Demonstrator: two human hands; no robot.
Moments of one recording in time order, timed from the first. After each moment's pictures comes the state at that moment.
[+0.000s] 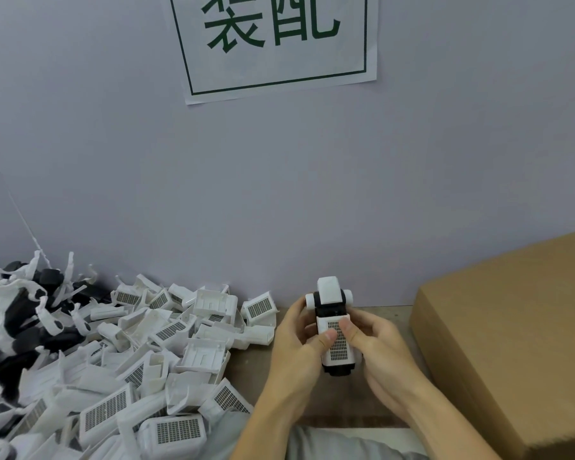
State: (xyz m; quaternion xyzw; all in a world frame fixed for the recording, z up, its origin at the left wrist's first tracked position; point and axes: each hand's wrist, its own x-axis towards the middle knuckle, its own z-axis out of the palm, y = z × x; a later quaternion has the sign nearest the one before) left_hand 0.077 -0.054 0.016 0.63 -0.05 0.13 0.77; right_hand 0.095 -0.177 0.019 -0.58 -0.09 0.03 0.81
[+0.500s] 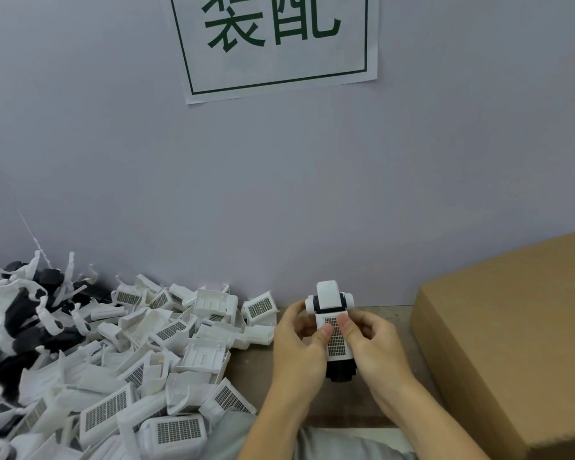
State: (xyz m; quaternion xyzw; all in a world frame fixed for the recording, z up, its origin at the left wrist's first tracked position) left_hand 0.076 -0.062 0.018 0.66 0.00 0.20 0.72; right_hand 0.099 -0.168 0.011 -0.66 -0.05 -0.06 0.75
